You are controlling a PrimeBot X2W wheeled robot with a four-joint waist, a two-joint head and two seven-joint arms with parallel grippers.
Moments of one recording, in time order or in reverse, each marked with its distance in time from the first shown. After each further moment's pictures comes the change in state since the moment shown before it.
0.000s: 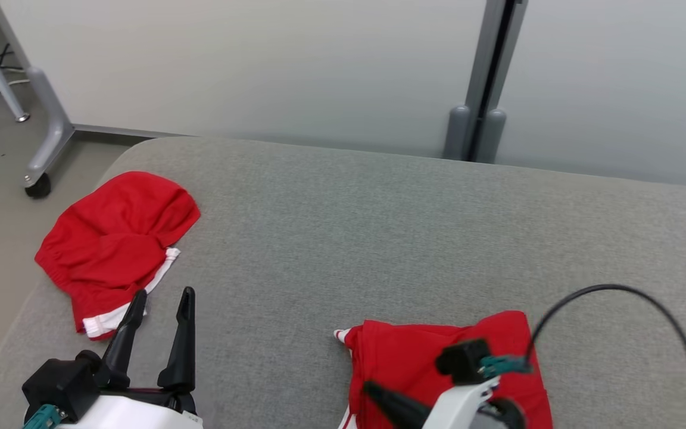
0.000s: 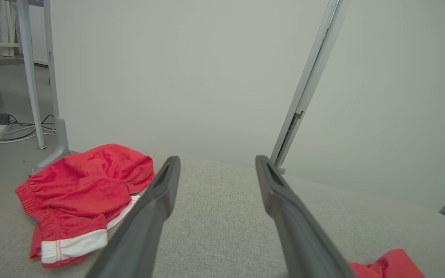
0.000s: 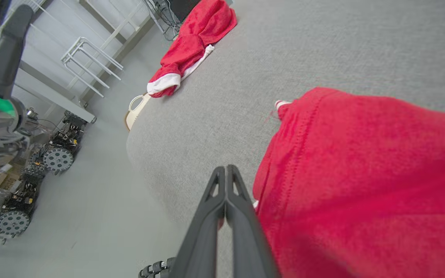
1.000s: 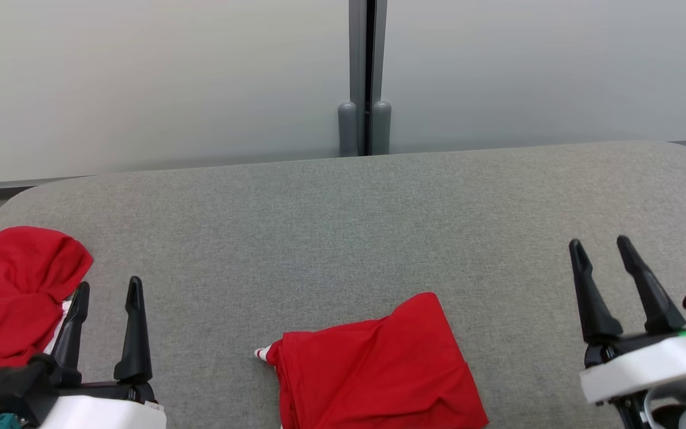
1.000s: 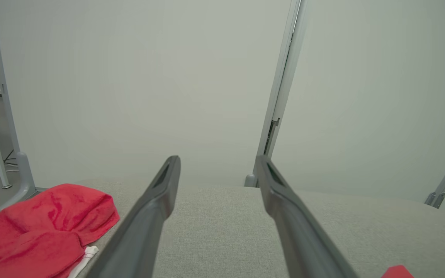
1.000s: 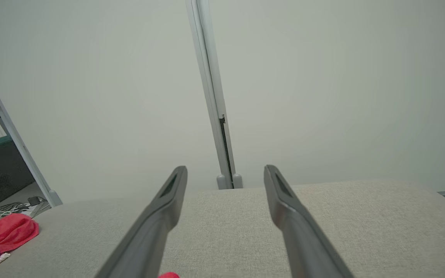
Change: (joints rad) left arm 0.042 -0.034 0.156 0.013 0.109 -0.003 -0.012; right arm 0.115 -0.073 -0.615 -0.330 -0.366 0.000 -0.285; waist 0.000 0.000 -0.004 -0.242
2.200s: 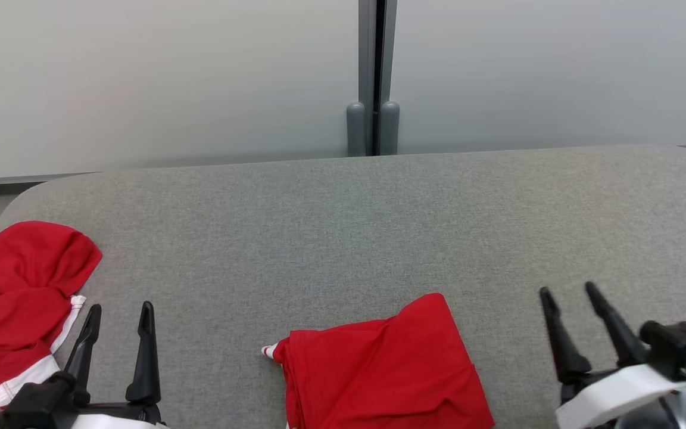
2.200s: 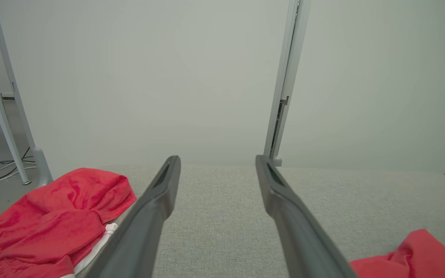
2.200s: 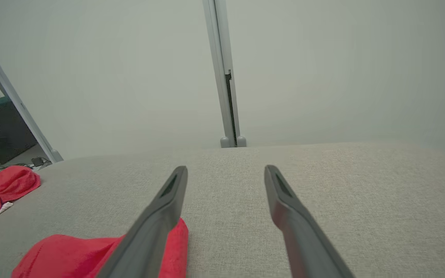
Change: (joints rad) left arm 0.040 -0.070 0.058 0.089 0.146 -0.079 0.000; right arm 0.072 -0.005 0.051 0.095 -0.034 0.000 -0.048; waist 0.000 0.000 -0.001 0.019
